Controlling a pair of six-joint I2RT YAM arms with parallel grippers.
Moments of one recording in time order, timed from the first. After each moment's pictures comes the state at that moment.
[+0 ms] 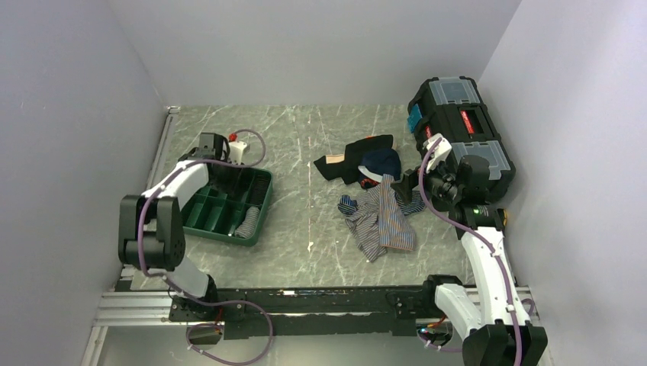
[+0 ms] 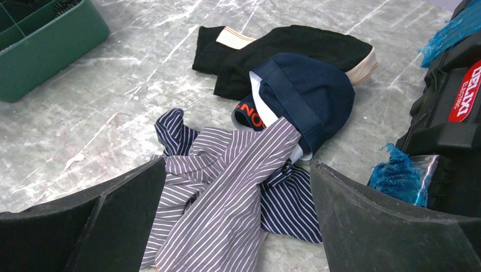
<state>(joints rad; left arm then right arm) -0.06 1.56 1.02 -0.51 0.13 0.30 -0.06 0.86 0.77 -0.34 -0.64 -0.22</state>
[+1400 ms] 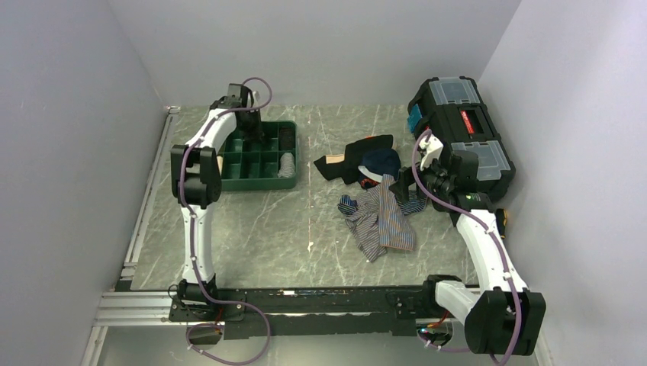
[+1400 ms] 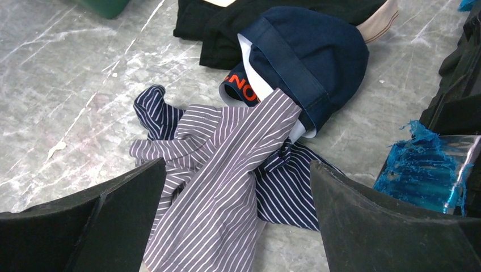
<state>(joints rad) -0.12 2.33 2.03 -0.70 0.22 -0.25 -0.05 1.03 0.77 -0.34 -0.59 -0.24</state>
